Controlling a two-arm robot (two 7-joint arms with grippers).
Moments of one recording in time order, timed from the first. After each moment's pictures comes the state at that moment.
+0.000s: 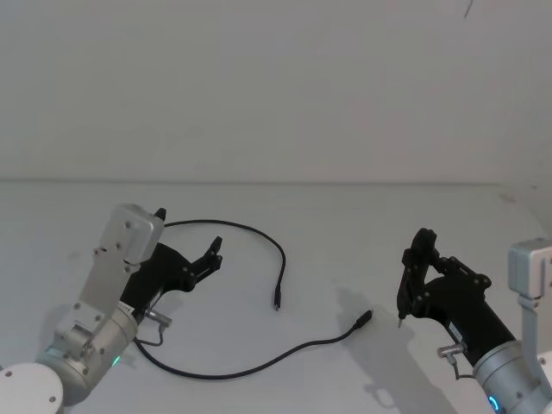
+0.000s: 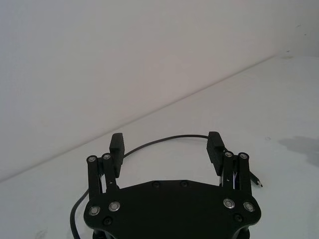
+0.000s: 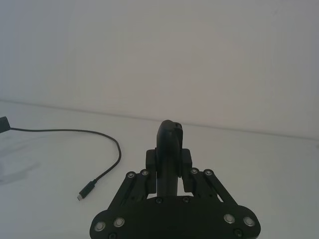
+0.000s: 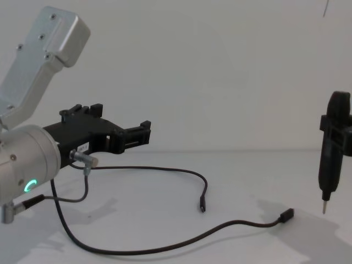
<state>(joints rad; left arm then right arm) -0.24 0.38 0.45 -1.63 -0.20 0.01 -0.01 -0.01 0.34 -0.23 -1.77 0.29 0.03 0.07</state>
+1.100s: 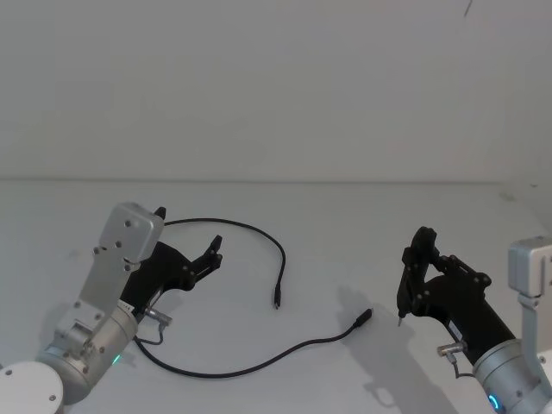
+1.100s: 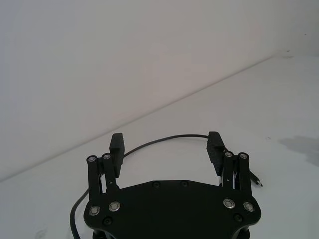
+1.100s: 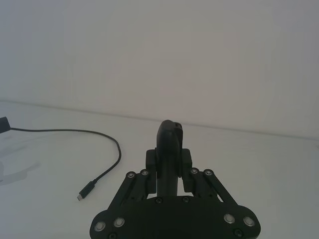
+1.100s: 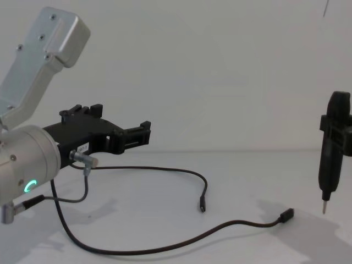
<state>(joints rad) -0.24 0.38 0.45 -1.63 -0.20 0.01 -0.01 -0.01 0.34 -0.23 -1.77 0.29 0.03 0.07</state>
